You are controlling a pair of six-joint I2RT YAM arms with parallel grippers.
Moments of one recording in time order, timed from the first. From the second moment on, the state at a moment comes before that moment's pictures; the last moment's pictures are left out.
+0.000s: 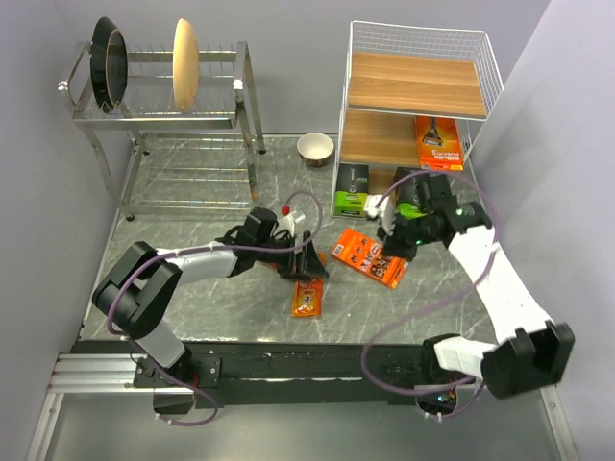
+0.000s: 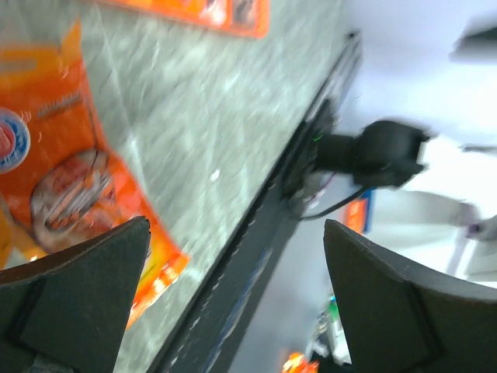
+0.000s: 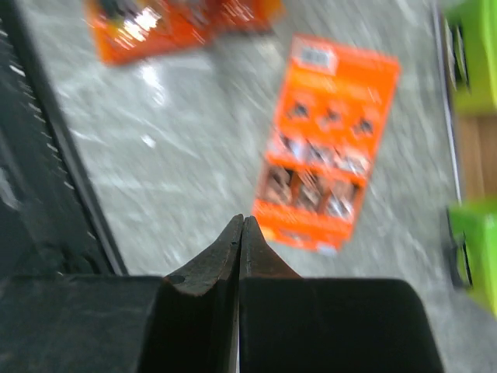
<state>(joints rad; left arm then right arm) -0.65 1.62 0.79 0.19 0.75 -0.77 0.21 1.21 1.15 -1.08 -0.58 -0.89</state>
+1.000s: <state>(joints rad) -0.70 2.07 1.12 0.31 0.69 -1.03 -0.11 1.74 1.17 -0.95 -0.54 -0.87</state>
